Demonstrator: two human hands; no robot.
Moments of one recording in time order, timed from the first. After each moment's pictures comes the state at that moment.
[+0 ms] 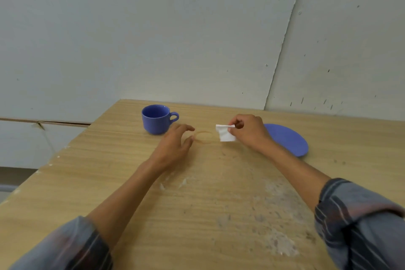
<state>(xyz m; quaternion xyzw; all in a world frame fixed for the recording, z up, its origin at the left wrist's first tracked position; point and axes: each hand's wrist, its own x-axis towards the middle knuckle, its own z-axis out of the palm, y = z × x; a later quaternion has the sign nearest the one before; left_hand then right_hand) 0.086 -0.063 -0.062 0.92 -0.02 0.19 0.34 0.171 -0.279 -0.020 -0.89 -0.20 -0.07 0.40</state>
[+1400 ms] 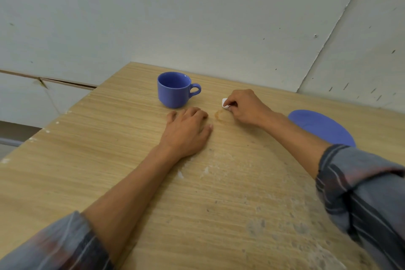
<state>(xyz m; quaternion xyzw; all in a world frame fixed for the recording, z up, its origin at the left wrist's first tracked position) 0.095 -0.048 -0.087 0.97 0.03 0.17 0.17 0.219 -0.197 -0.039 -0.91 -0.38 -0.07 0.15</state>
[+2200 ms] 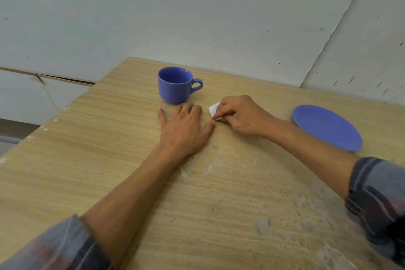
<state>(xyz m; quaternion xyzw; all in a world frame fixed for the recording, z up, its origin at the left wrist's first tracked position) 0.092 -0.051 -0.090 0.97 0.11 0.17 0.13 0.183 -0.200 -0.045 -0.85 -0.48 -0.02 0.22</state>
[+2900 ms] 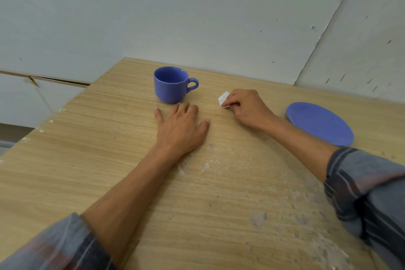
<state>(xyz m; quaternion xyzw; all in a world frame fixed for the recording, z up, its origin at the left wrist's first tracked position) 0.089 -0.052 -0.087 0.97 0.11 0.16 0.13 0.201 -0.210 -0.050 -0.88 -0.38 -0.09 0.26</state>
